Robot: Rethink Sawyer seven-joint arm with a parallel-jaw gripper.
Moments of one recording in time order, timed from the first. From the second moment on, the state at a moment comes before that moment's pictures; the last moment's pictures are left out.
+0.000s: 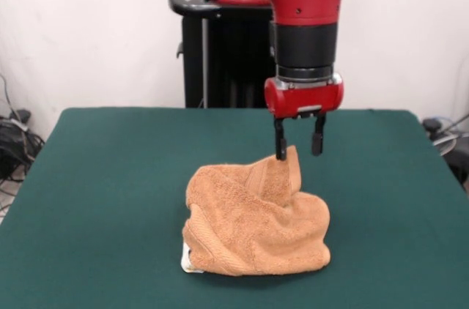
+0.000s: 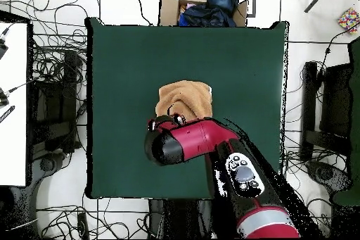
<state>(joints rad) -0.41 -0.74 0.33 1.91 -0.54 0.26 1.75</state>
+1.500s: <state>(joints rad) -0.44 -0.54 0.30 1.86 -0.57 0.17 1.75</state>
